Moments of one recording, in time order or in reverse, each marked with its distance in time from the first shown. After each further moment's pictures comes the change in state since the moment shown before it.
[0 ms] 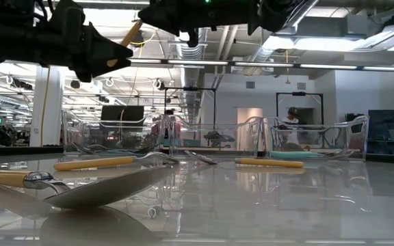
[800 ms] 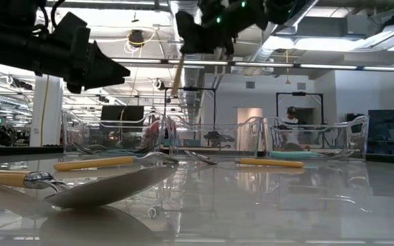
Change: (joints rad) left arm -0.002 0.001 0.000 -0.144 -0.160 -0.135; right arm -0.091 -0.112 0.002 -0.348 0.374 0.054
